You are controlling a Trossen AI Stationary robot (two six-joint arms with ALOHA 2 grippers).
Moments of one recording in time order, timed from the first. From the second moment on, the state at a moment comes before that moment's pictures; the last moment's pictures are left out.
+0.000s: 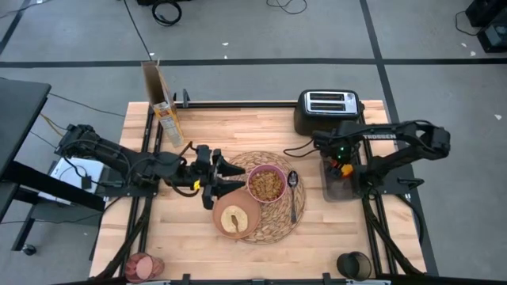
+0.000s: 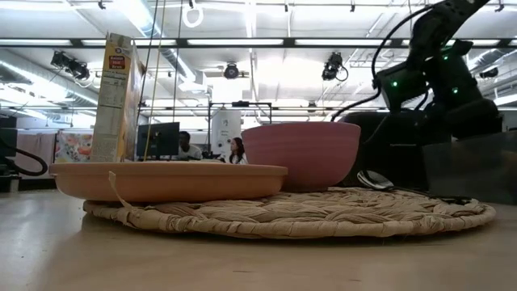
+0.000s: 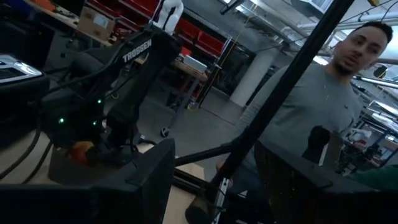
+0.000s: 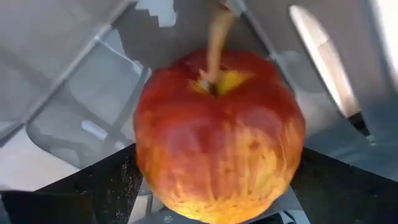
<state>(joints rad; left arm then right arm) -0.35 1.23 1.01 0.33 -0.34 -0.50 -0.42 1.31 0.67 -1.19 -0.08 0.28</state>
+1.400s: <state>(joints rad) -0.32 1.11 1.01 0.26 -0.35 -0.43 -0.23 1.05 0.95 -1.22 -0.06 0.48</state>
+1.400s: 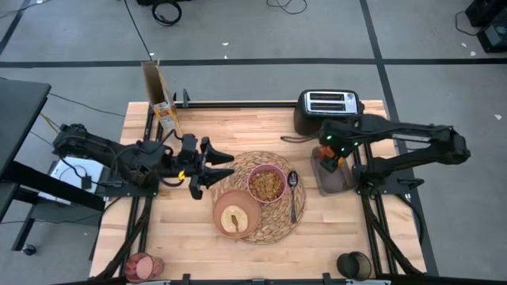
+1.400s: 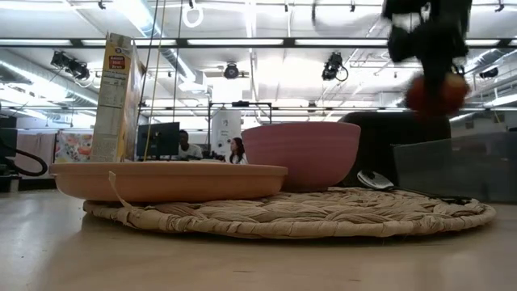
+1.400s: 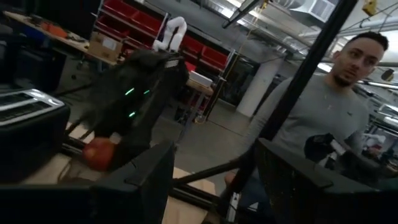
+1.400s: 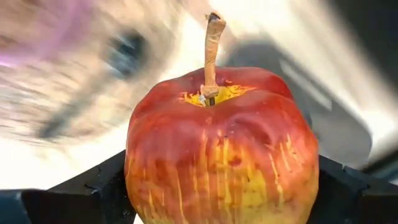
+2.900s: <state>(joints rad) -0.16 1.25 1.01 0.16 -0.33 -0.22 0.11 1.50 1.24 -0.06 0.04 0.15</state>
